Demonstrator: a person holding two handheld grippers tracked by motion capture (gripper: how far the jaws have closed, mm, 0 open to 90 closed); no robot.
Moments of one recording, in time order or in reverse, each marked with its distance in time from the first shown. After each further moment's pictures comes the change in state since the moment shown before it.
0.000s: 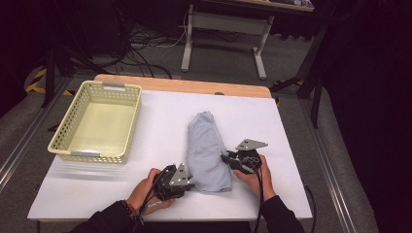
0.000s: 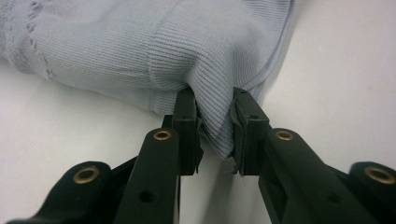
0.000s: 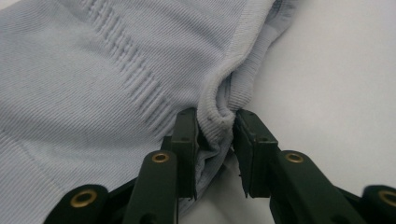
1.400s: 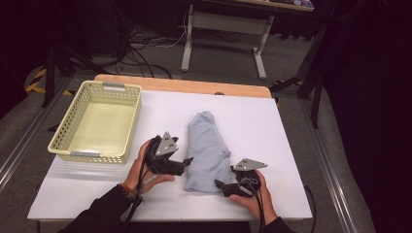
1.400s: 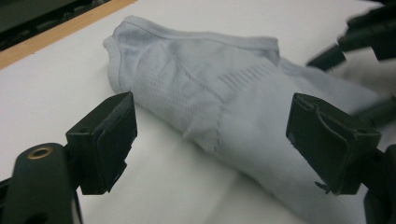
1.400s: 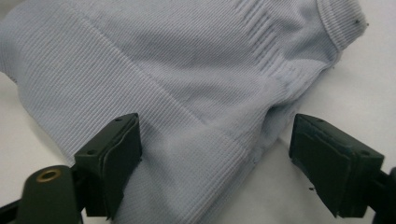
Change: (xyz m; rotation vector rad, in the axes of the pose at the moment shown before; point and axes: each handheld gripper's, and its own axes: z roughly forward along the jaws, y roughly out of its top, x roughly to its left) left arm 0.060 0.032 -0.025 -0.224 0.203 -0.230; right arm 0.052 -0.029 -0.025 0.040 0.016 0.073
